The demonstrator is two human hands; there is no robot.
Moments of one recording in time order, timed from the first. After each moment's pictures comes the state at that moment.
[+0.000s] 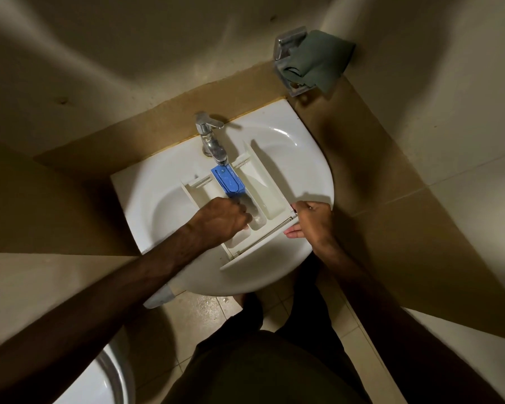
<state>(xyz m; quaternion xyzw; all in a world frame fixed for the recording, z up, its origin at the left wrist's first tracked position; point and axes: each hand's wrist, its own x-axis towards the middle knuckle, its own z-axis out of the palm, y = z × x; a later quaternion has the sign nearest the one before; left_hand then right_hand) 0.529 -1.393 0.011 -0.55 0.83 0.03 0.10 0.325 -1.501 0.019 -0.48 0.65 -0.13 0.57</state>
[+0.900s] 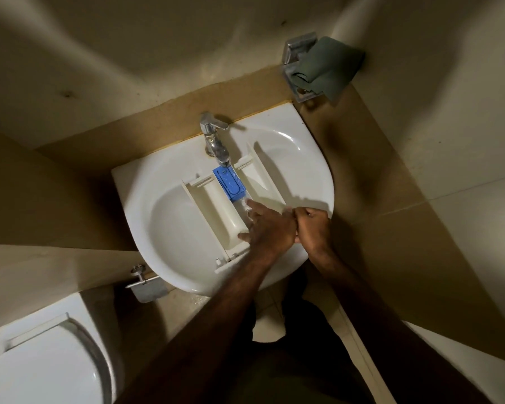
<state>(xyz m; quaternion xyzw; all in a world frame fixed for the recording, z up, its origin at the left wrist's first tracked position) 0.399 -1.451 0.050 -0.86 0.14 0.45 -0.20 0.326 -1.501 0.023 -0.53 0.64 -0.11 0.54</state>
